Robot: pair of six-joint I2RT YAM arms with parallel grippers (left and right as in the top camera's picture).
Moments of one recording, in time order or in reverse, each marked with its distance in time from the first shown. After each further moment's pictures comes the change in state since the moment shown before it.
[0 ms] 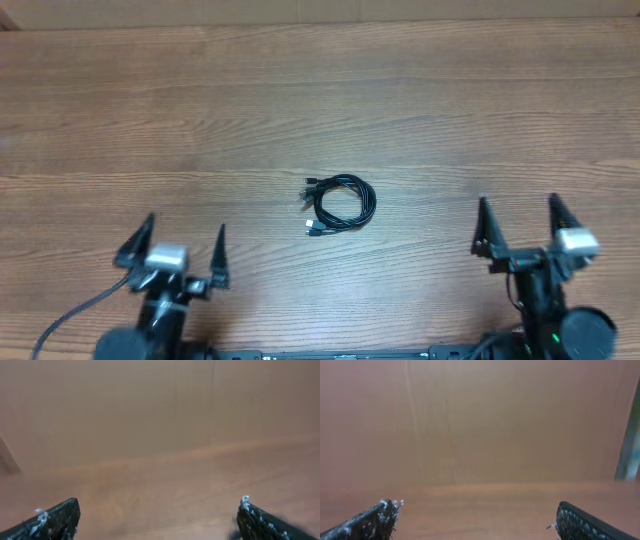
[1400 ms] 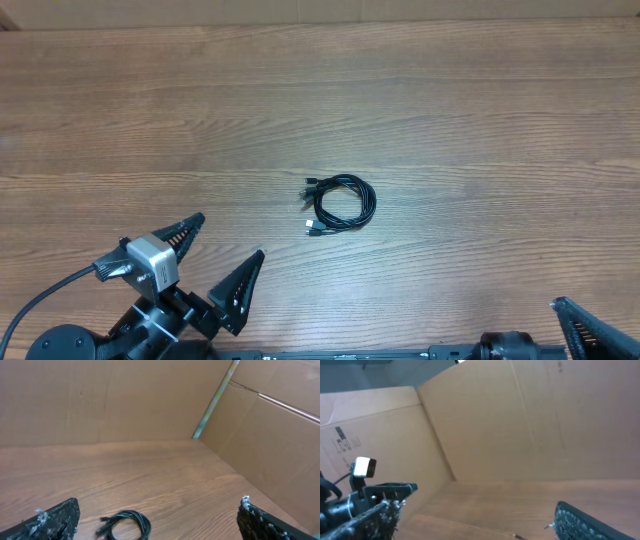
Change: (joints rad) left arm 0.000 0.341 0.481 -0.251 0.502 -0.344; right arm 0.000 0.171 0.895 -0.709 -0.454 0.350
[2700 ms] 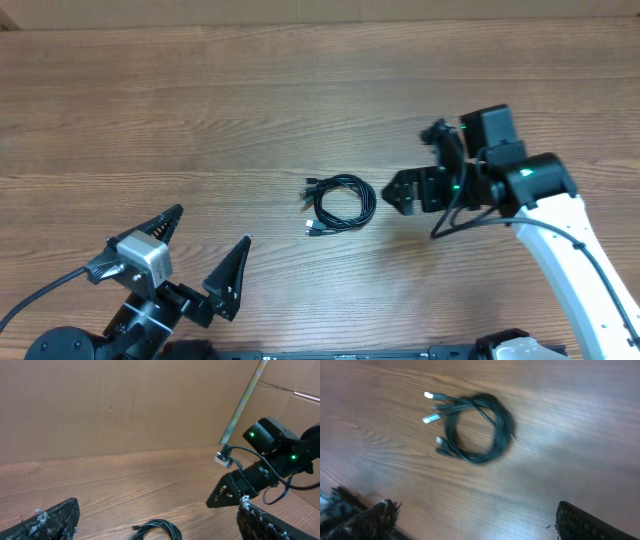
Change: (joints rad) left arm 0.000 0.001 0.000 0.025 -0.137 0.096; right arm 0.265 1.148 -0.134 -0.006 0.113 -0.340
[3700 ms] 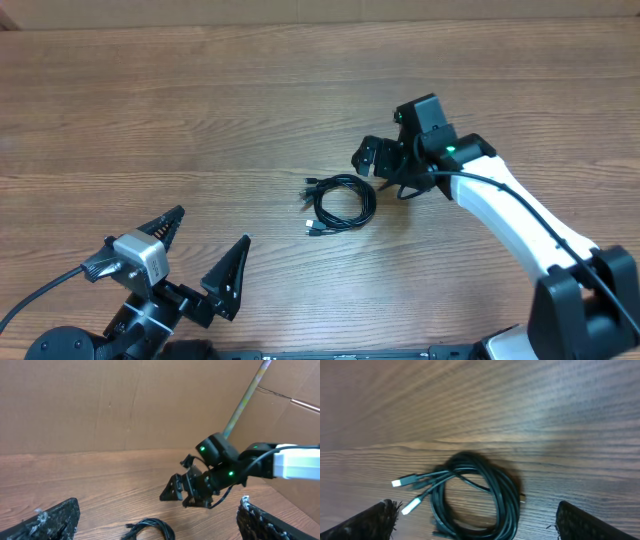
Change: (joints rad) left arm 0.000 0.000 0.000 -0.005 0.000 -0.057; right arm 0.115 0.318 0.000 0.349 0.193 0.505
